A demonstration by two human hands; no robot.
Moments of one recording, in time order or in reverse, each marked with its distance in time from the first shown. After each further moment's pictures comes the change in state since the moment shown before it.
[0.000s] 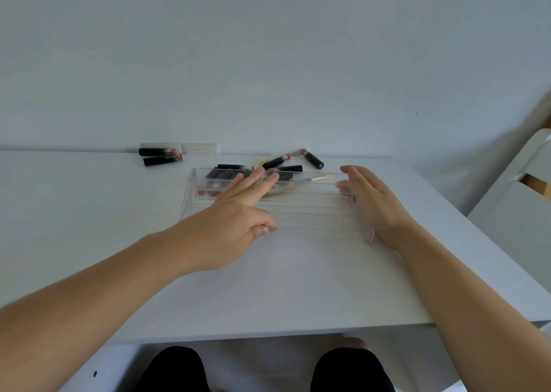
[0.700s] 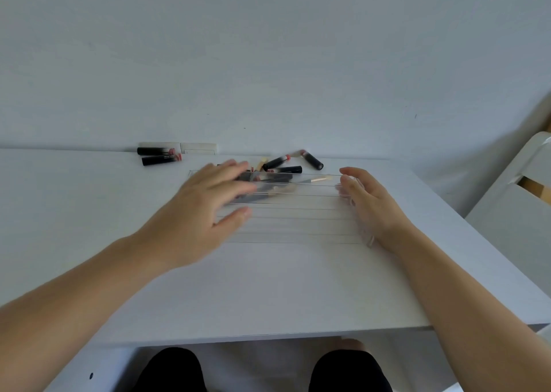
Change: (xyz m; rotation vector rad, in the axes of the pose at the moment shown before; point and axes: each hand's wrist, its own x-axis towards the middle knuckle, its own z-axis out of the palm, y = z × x) left_hand -0.021 -0.018 -0.014 0.054 0.328 -0.051; right_hand 0.001 0.003 0.001 -0.104 -0.007 0.017
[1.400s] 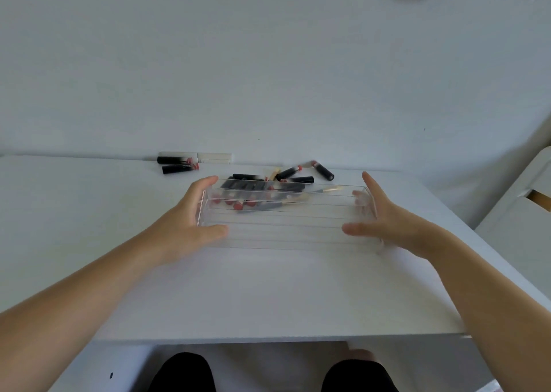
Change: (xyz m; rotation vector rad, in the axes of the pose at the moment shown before) left_hand -0.024 -0.061 0.000 -0.423 -0.103 -0.558; right_hand -0.008 -0.014 -0.024 -0.179 -0.374 0.076
